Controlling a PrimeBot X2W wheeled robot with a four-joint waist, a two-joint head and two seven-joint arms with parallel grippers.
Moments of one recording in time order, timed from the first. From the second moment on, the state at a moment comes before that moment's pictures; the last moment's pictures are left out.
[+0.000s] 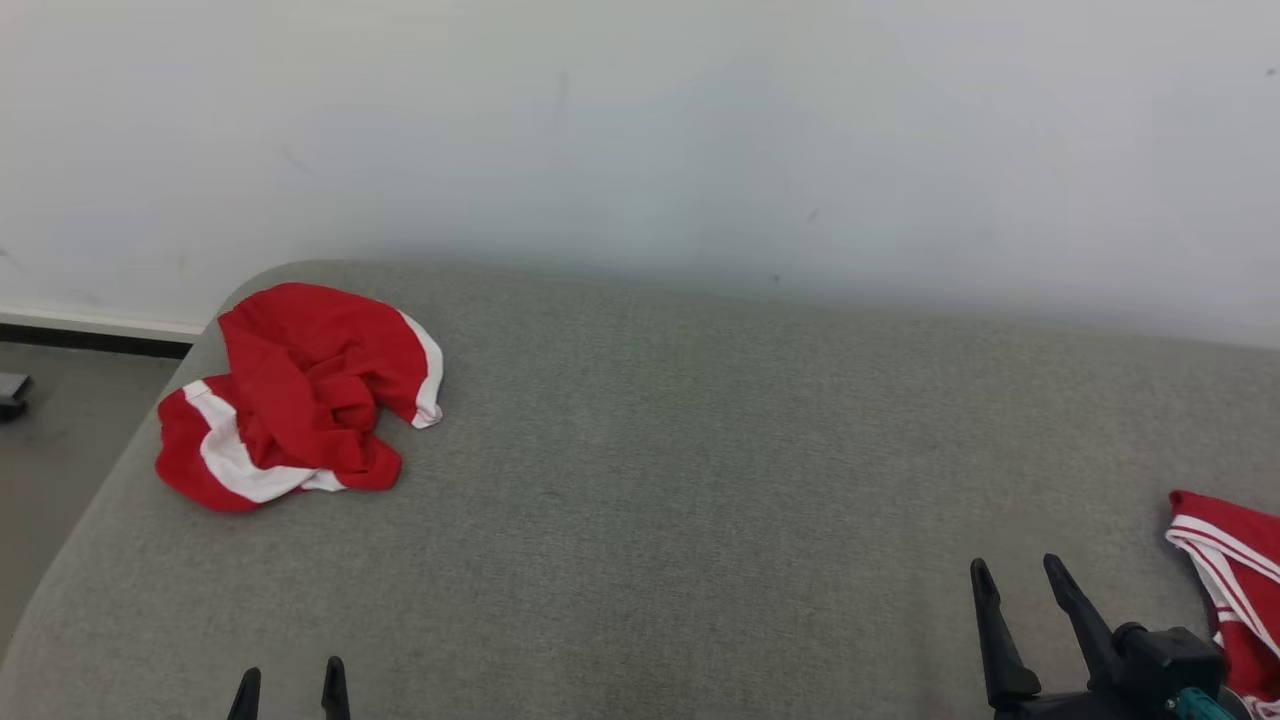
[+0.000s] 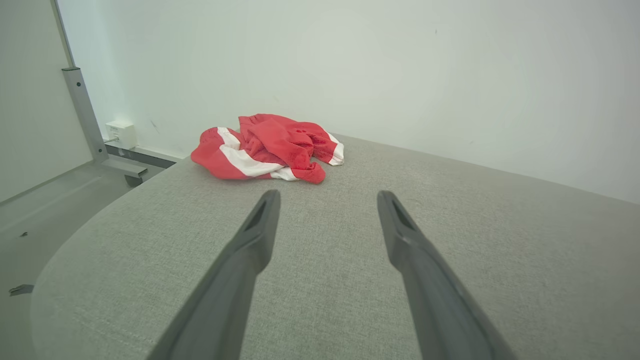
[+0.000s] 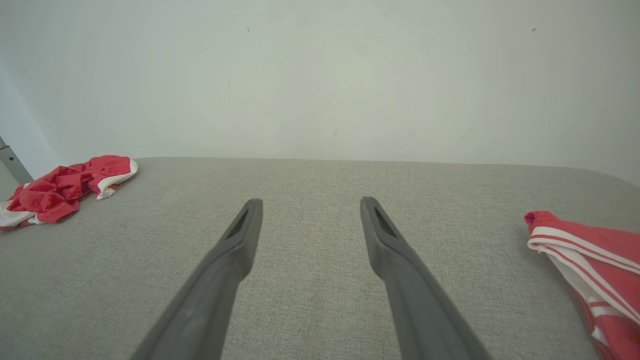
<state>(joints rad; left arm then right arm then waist) 0.19 0.05 0.05 0.06 -0.18 -0.04 -0.26 0.00 -0.15 0.05 0.26 0.24 0.13 -0.19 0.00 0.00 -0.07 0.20</state>
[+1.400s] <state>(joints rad) -0.04 0.11 0.09 0.21 -0.27 -0.09 -0.14 -0.02 -0.13 0.12 0.31 0.27 0.13 -0.22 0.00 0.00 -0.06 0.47</state>
